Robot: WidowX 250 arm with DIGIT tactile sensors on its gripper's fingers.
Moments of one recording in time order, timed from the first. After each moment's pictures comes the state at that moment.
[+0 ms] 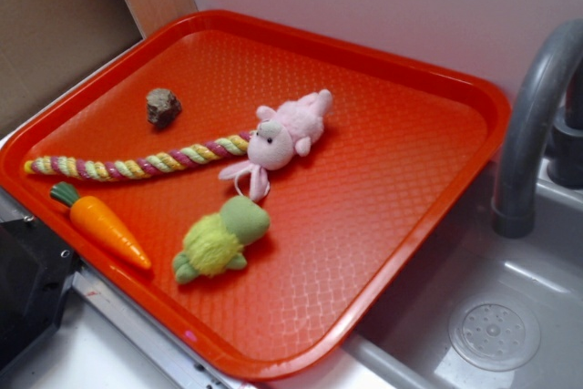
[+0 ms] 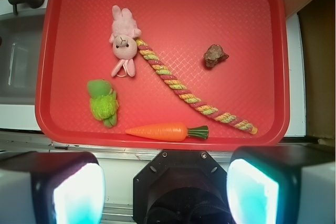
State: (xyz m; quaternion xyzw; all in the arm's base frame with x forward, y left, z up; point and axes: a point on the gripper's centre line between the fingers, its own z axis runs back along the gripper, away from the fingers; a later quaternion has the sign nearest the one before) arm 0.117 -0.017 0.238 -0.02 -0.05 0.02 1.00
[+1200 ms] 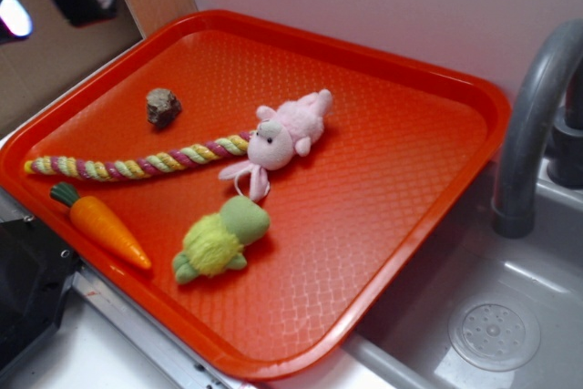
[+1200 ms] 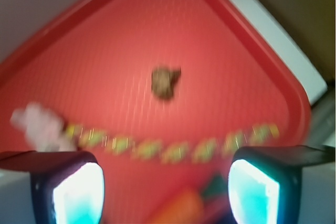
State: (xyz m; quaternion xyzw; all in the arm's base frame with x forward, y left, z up) arm 0.189 0.043 0.140 0.00 -0.07 0.36 0.93
